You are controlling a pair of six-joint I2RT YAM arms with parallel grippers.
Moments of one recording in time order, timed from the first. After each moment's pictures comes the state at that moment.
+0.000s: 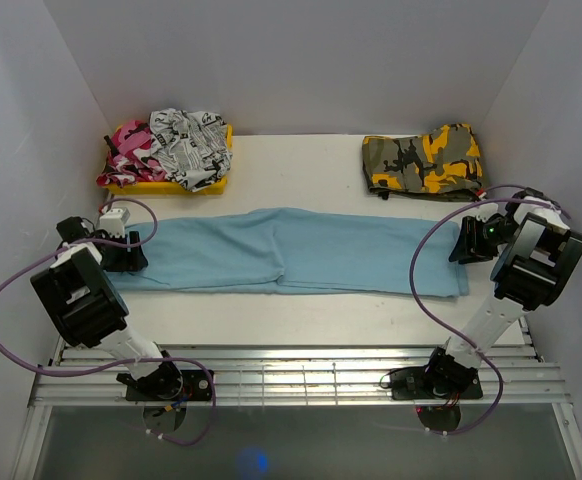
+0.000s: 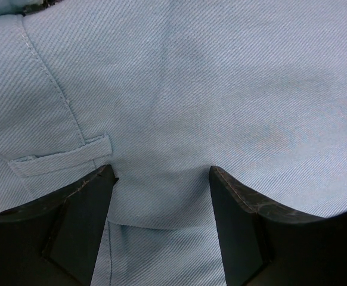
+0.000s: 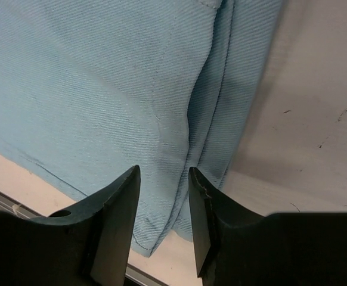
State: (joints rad) left arm 0.60 1.65 0.90 -0.34 0.51 0.56; right arm -0.50 1.92 1.34 -0.96 -0.54 -0.53
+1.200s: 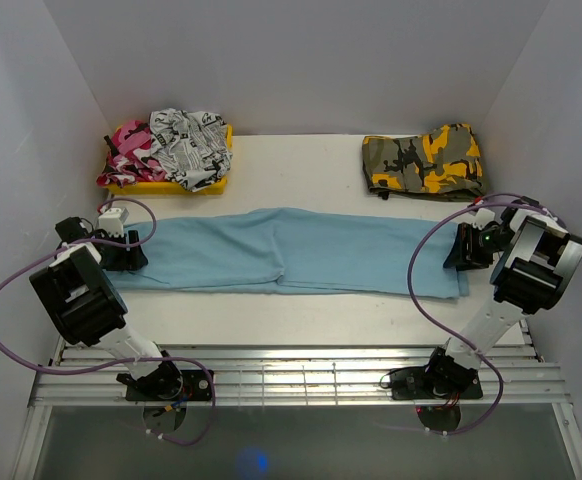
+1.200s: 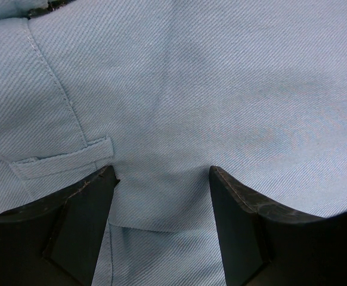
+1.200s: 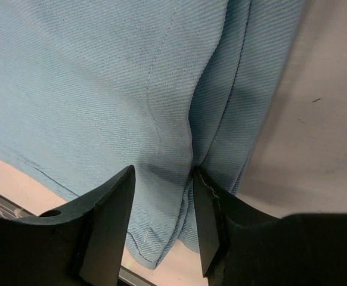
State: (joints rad) left arm 0.61 1.67 0.90 -0.31 0.55 0.56; right arm -0.50 1.90 1.23 -0.88 -0.54 -0.50
